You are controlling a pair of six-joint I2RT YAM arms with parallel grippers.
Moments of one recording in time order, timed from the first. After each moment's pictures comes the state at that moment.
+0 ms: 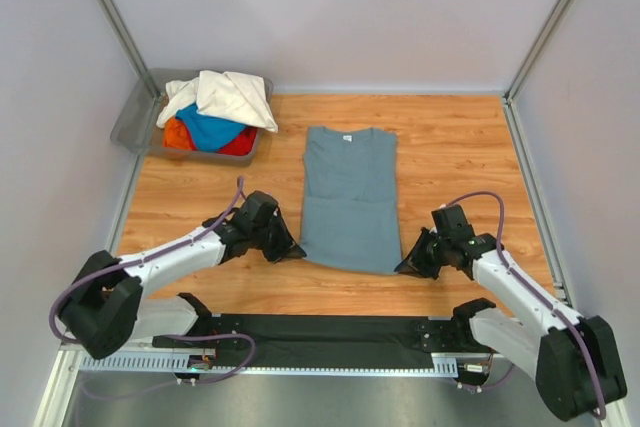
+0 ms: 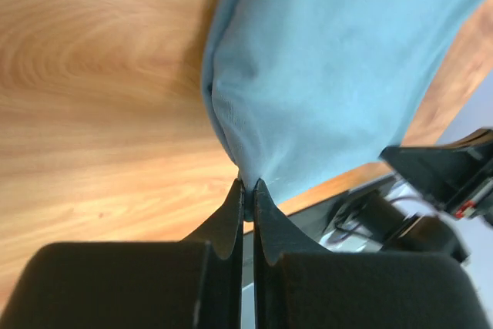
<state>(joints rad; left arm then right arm) -0.67 1.25 0.55 -0.23 0.23 -1.20 0.31 1.00 0.42 -0.55 -0.34 0.90</state>
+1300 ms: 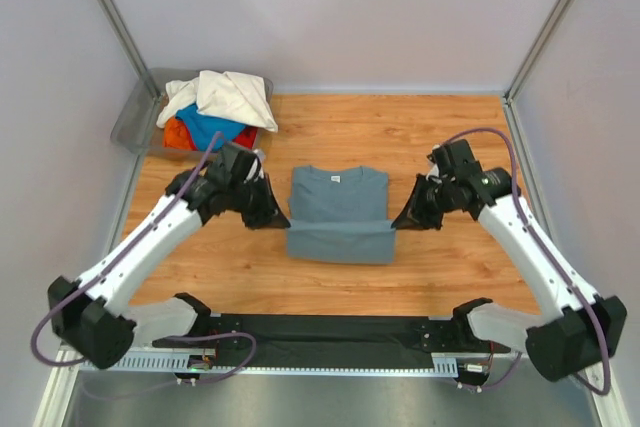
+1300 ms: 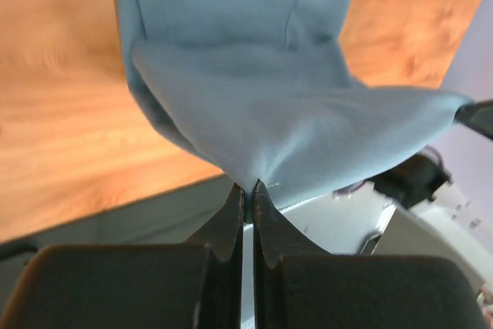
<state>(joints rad) -0.58 1.11 1.04 -0.90 0.30 -0.87 0.37 1.11 1.07 -1.05 -0.37 0.76</state>
